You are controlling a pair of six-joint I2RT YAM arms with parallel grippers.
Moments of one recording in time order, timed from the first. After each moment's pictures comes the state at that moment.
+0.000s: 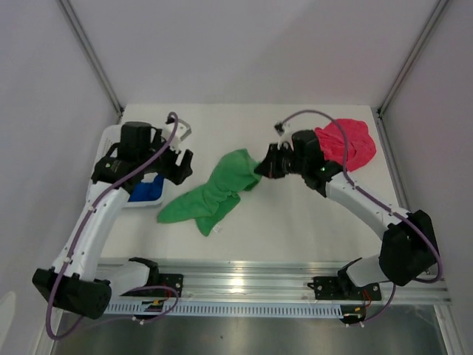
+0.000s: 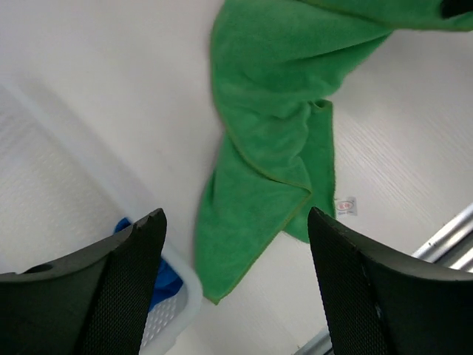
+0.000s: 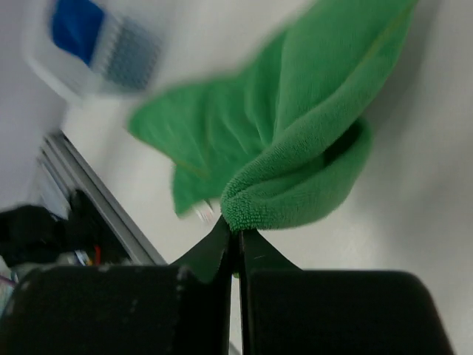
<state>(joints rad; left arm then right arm) -0.22 1.11 1.27 -0.83 0.32 0.32 0.55 1.42 1.12 -0.13 -0.40 0.45</state>
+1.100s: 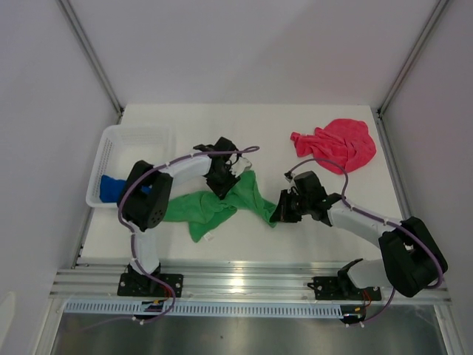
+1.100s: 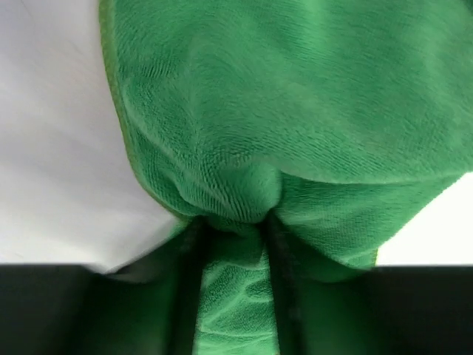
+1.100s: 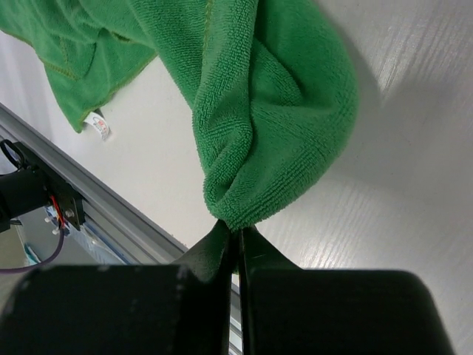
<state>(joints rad) -0.55 1.98 1.40 -0.74 0.12 0.31 0.55 1.33 0.63 -0.18 -0.40 0.61</state>
